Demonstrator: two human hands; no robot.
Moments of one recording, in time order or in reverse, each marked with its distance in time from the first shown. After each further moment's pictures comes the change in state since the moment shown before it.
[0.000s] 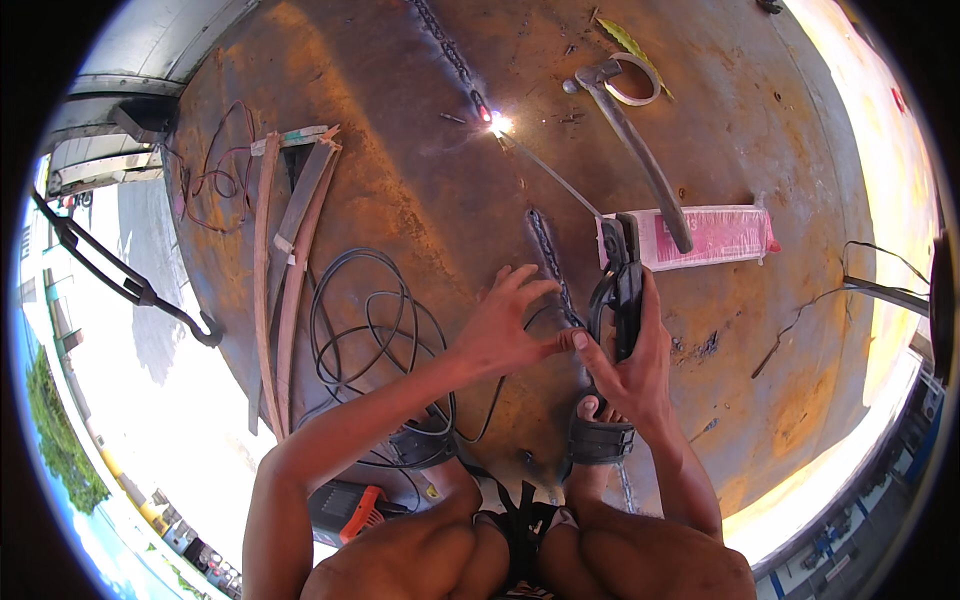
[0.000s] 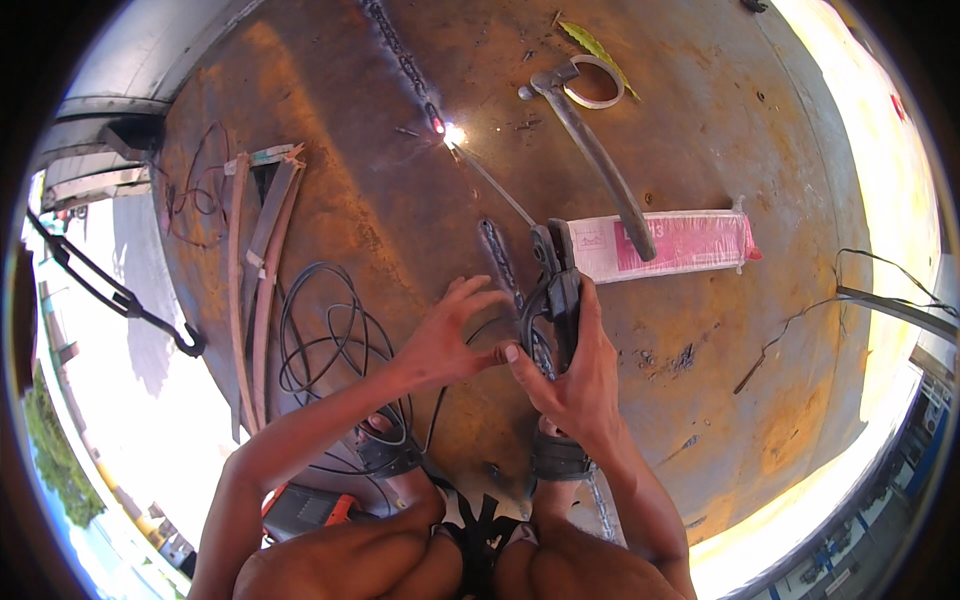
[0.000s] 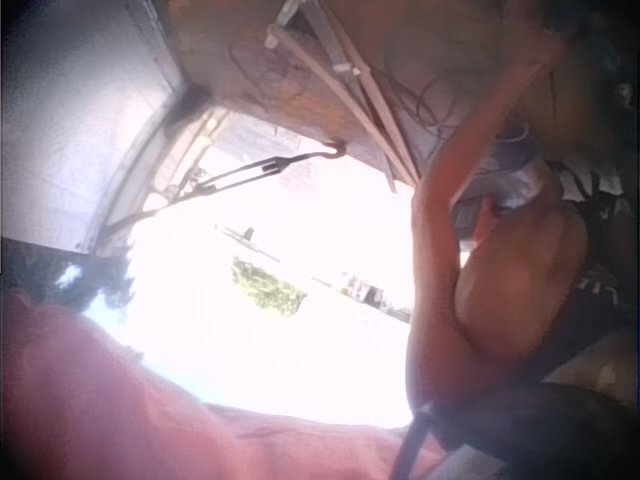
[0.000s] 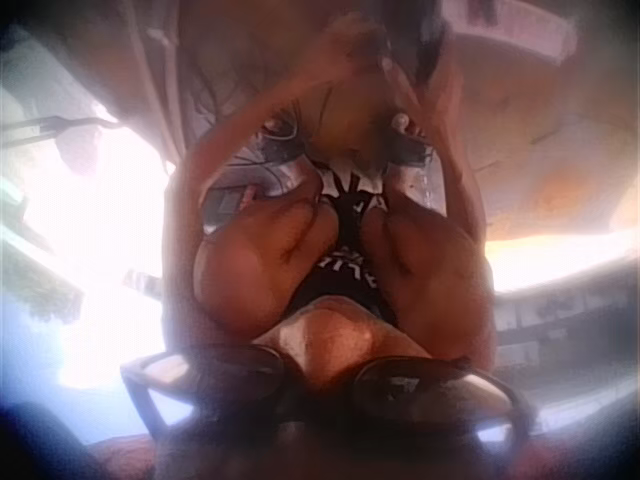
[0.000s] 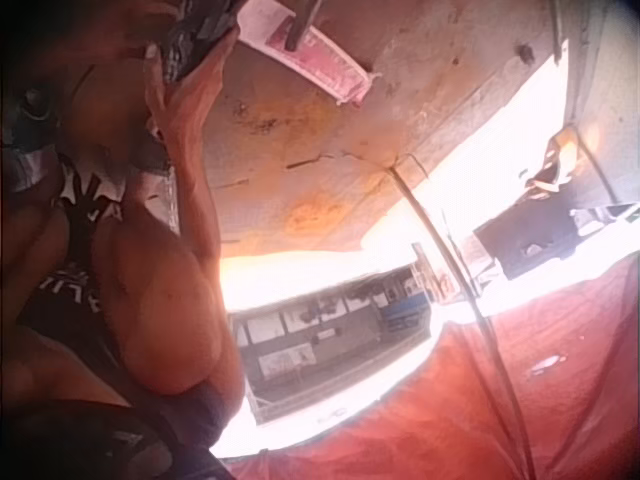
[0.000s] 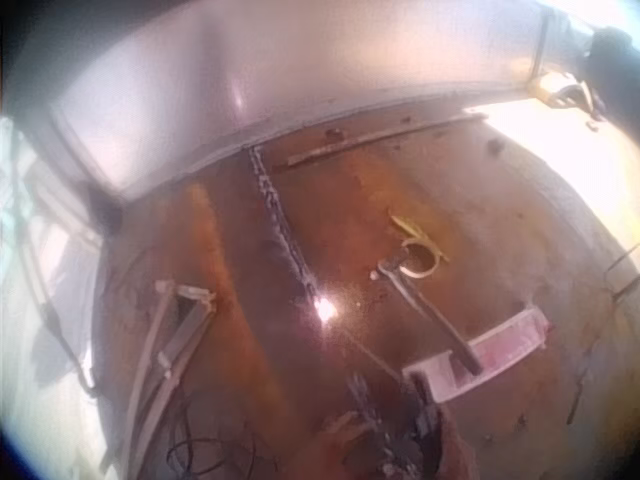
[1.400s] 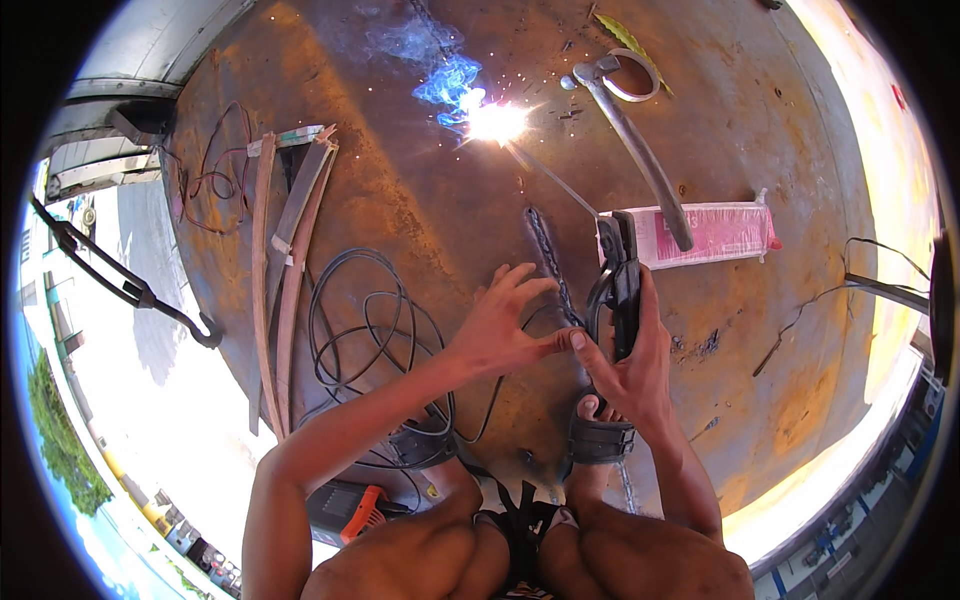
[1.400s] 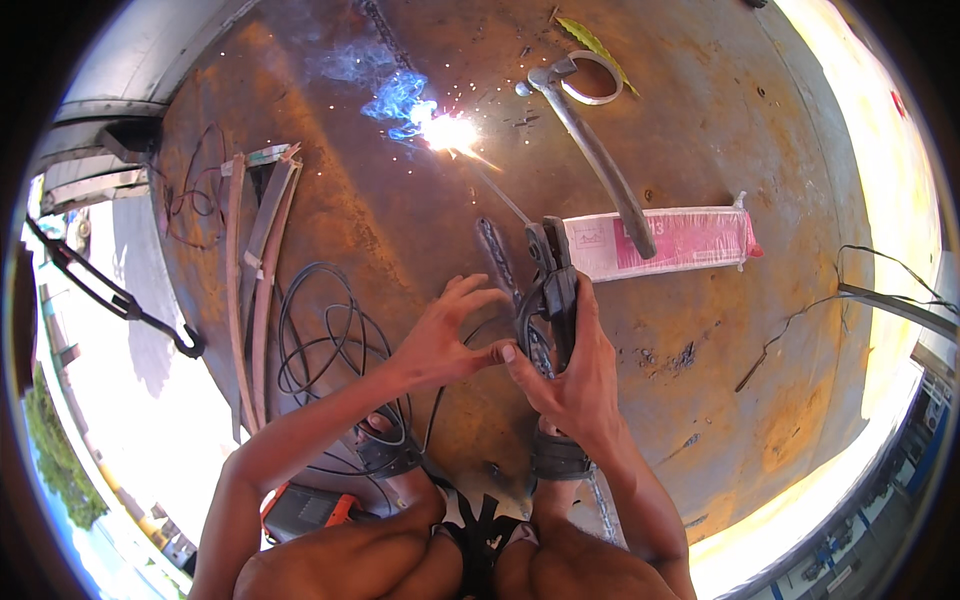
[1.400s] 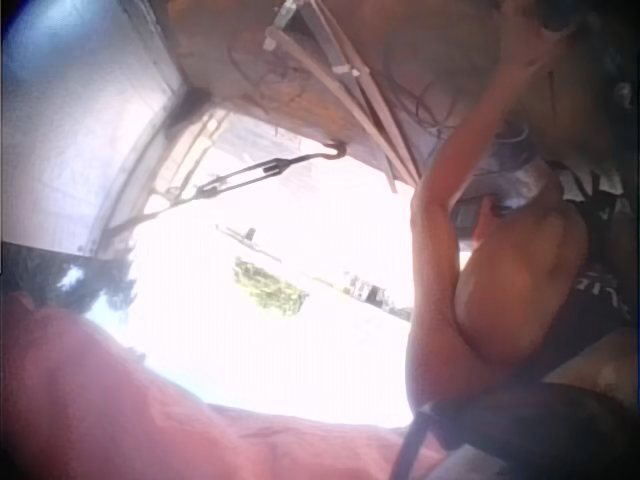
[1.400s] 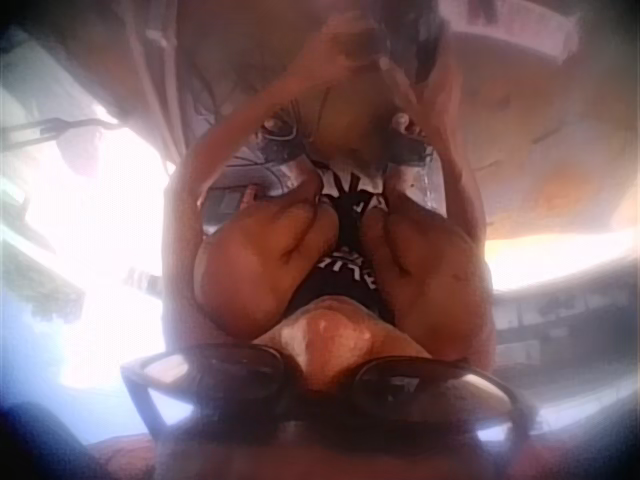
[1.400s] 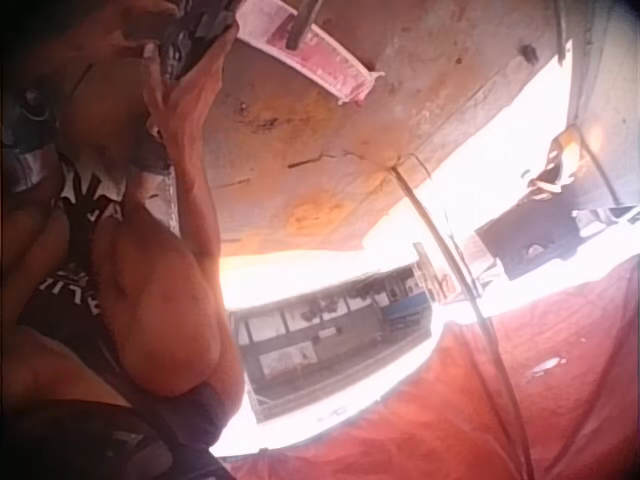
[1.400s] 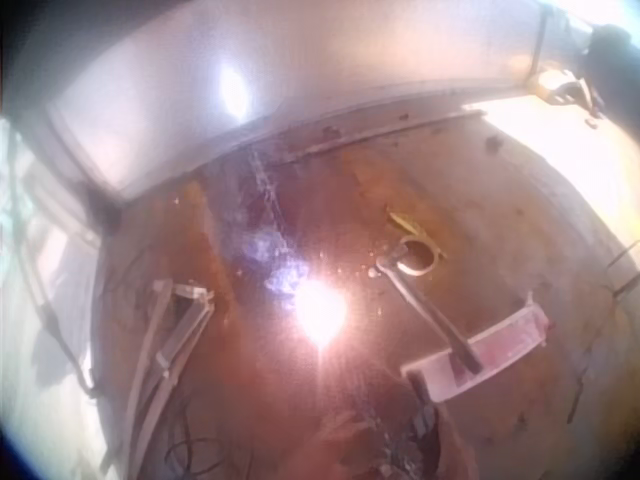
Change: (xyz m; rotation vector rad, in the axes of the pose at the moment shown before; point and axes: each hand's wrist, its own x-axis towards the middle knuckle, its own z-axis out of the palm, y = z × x) left_hand 0.002 -0.003 -0.001 -0.040 0.012 0.041; right_hand 0.001 0.001 -0.001 0.004 -0.012 0.015
